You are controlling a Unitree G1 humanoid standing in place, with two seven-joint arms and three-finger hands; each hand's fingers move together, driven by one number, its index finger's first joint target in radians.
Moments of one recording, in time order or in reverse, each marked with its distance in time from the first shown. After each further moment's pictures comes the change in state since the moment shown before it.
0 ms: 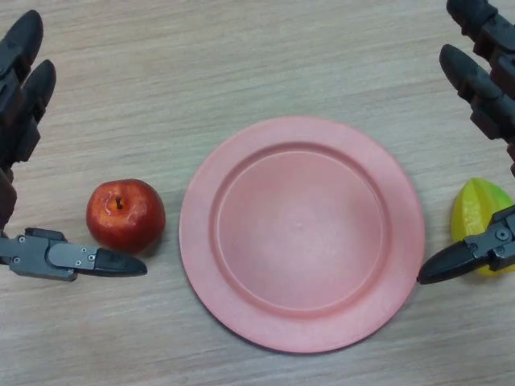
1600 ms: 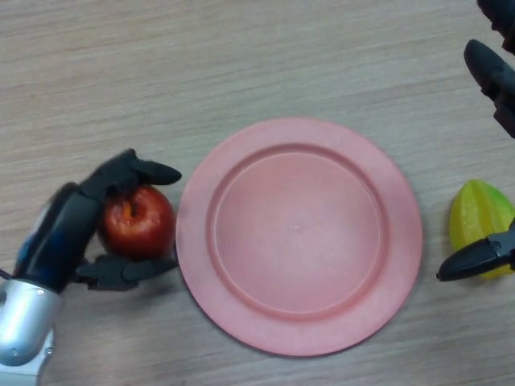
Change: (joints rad) left arm -0.040 0.011 -0.223 0.520 0.490 -0.446 0.081; right arm 0.023 -0.005 -0.065 -0.013 0.044 -0.002 -0.003
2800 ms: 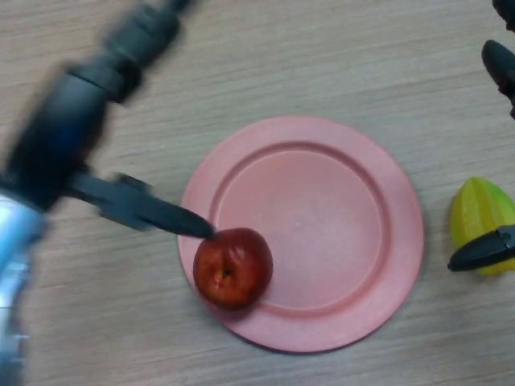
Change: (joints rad) left arm -0.229 0.014 0.114 -0.460 -0.396 0.496 -0.201; right arm -0.007 -0.024 -0.017 0.056 -0.049 -0.036 0.009
